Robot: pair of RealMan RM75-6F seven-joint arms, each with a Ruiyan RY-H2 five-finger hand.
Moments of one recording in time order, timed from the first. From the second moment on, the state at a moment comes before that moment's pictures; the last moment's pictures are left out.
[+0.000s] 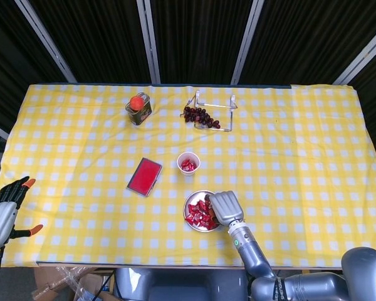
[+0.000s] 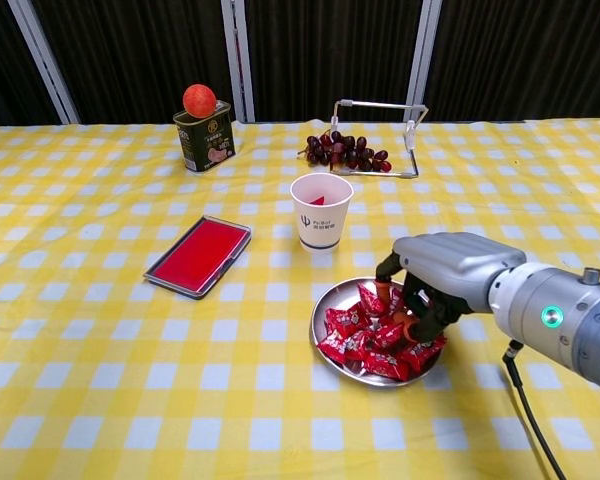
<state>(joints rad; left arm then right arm) -0.13 -1.06 0.00 -1.71 1.43 1.34 -0.03 0.74 -1.70 0.09 -1.71 -0.78 1.17 -0.71</state>
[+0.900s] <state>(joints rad) -0.13 -1.06 -0.01 -1.71 1.42 1.33 -0.05 0.84 -1.62 0.28 -1.84 -0.67 1.20 -0.80</state>
